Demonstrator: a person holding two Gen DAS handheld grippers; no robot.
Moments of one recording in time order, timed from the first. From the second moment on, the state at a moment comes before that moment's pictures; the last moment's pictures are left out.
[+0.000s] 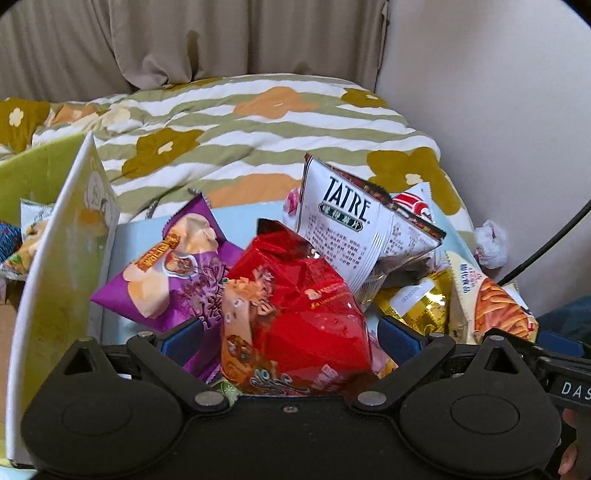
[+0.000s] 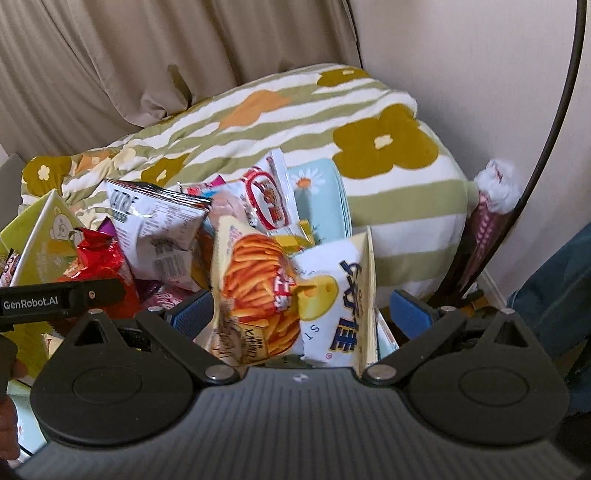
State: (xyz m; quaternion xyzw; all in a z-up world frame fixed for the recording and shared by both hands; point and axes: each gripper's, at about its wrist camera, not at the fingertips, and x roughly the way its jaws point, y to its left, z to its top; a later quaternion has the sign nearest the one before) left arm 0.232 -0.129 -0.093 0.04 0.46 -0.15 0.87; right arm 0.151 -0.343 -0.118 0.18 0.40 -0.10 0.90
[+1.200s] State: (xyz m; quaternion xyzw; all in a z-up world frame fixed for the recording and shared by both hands) left arm 0.204 -0.123 -0.084 0.06 0.43 -0.15 0.89; right arm 0.164 -0.332 -0.136 0.10 0.38 -0.03 0.92
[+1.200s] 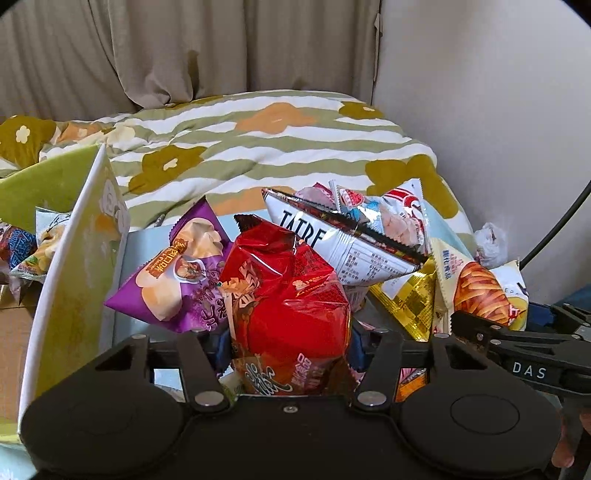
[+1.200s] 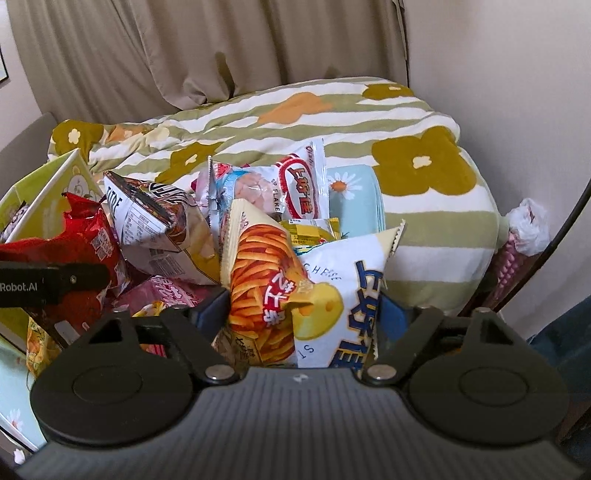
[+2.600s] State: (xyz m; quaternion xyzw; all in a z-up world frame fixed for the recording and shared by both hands) left arm 0.214 0.121 0.034 0.00 0.33 -0.04 0.94; right arm 0.225 -0.098 0.017 0.10 0.31 0.13 0.94
